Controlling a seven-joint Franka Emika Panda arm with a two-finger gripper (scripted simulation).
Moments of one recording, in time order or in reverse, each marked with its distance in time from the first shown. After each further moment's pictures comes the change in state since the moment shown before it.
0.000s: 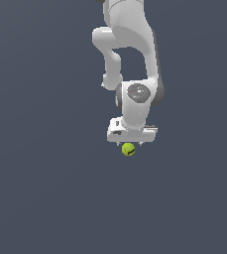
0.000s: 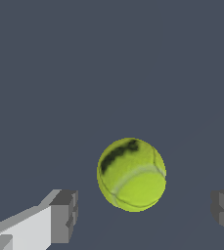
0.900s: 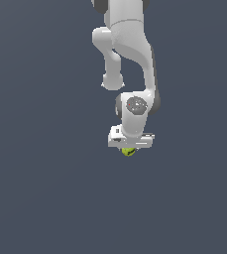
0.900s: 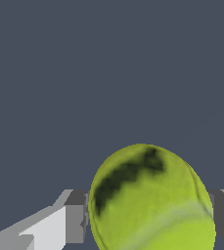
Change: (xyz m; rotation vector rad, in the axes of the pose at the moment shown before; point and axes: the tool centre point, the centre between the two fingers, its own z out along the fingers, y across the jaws) arm -0.001 -0.001 0.050 0.000 0.000 0.000
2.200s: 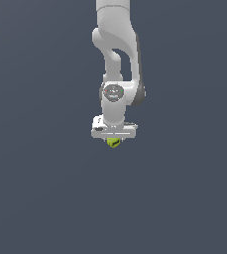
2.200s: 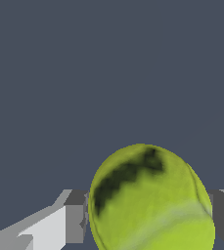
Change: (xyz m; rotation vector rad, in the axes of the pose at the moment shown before) arm -0.035 0.074 -0.024 0.000 -0.001 -0.001
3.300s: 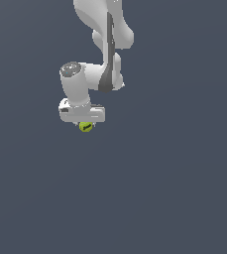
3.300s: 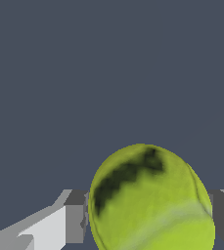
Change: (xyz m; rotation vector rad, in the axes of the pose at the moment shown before) arm -0.058 0.140 -0.047 0.000 0.001 0.003
